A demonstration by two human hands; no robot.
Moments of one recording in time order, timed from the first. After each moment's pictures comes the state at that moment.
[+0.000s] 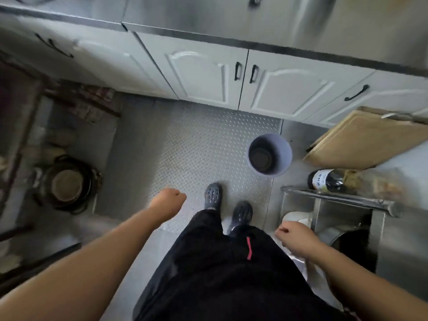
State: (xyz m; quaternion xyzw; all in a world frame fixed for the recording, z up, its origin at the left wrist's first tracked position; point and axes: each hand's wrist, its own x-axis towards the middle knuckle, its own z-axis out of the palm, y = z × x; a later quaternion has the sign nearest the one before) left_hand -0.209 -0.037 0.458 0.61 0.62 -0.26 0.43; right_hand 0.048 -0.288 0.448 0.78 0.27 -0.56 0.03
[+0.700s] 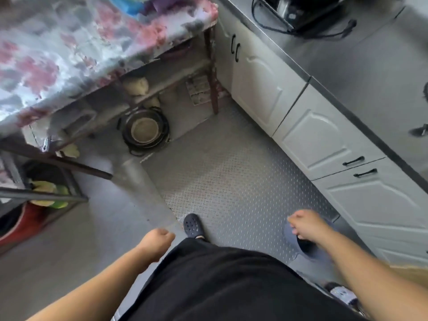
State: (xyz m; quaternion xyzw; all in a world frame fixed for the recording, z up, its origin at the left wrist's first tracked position) left_hand -0.464 -0.164 0.514 0.28 0.78 -0.04 0.55; right_hand -0.064 -0.056 0.500 0.73 0.45 -0.49 0.13
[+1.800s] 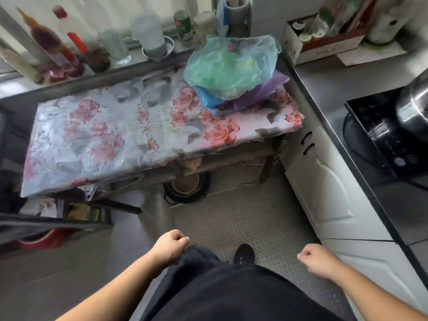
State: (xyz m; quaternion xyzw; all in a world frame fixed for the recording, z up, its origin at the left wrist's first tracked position) left_hand -0.612 0.146 0.546 0.16 0.84 0.14 0.50; right_hand -0.264 0.331 0.513 0.57 0.65 -0.41 0.30
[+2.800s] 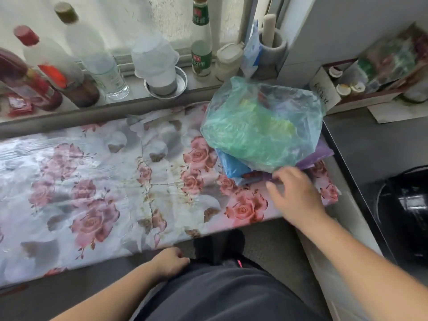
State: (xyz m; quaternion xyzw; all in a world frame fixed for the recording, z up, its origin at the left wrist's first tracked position) left_hand -0.819 0.318 0.510 0.27 0.76 -0.03 0.60; right_hand -0.608 0.574 0.614 0.45 0.87 -0.19 -0.07
